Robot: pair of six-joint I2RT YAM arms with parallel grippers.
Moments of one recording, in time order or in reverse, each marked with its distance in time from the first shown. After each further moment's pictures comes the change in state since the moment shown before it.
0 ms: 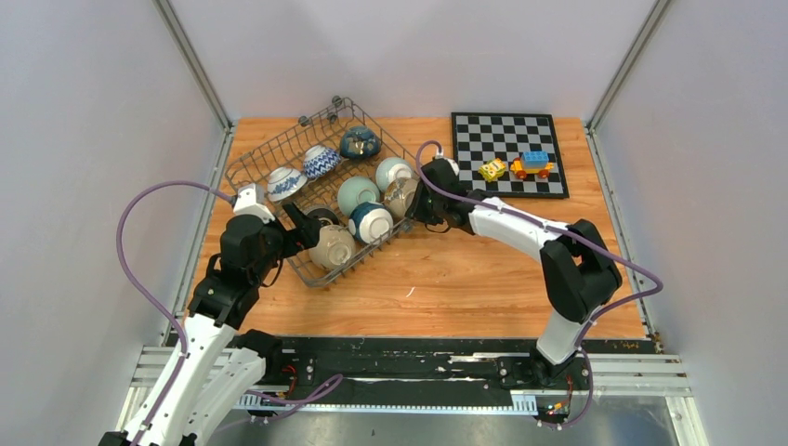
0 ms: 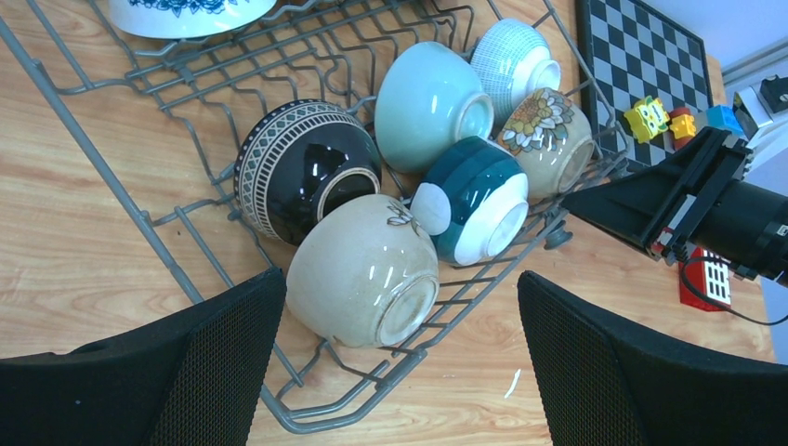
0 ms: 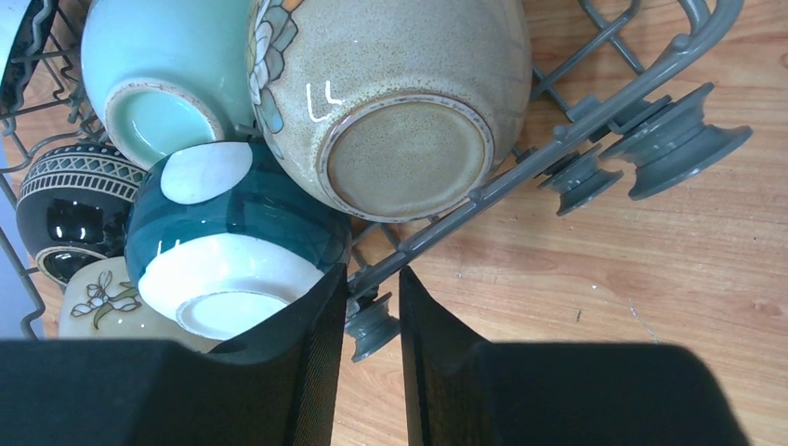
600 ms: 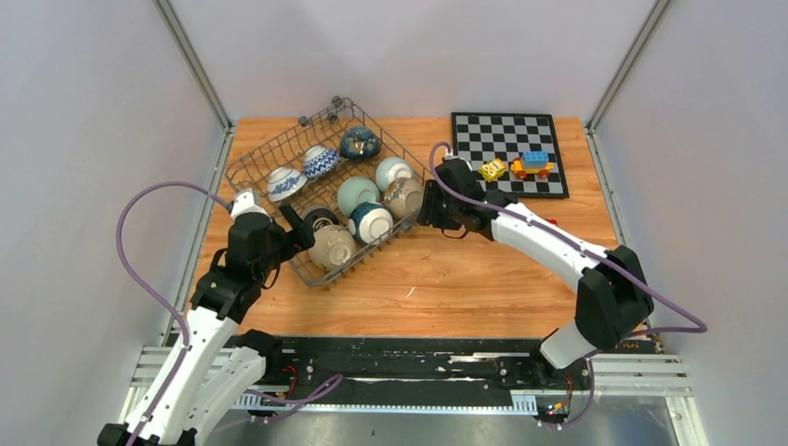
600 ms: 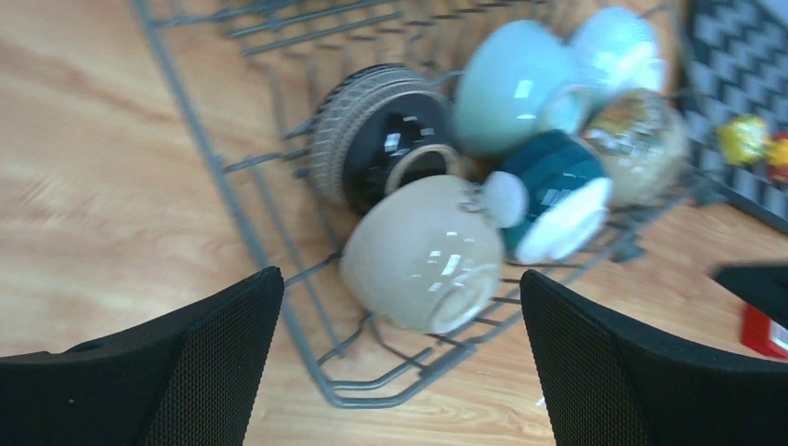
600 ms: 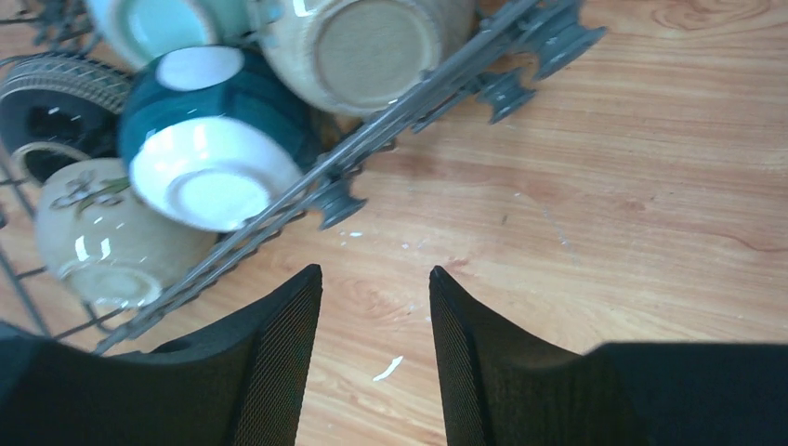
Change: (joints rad) left arm 0.000 0.029 0.005 -0.065 -0.068 -0.048; right arm 0.003 -0.177 -0.025 -0.199 0.012 -0.115
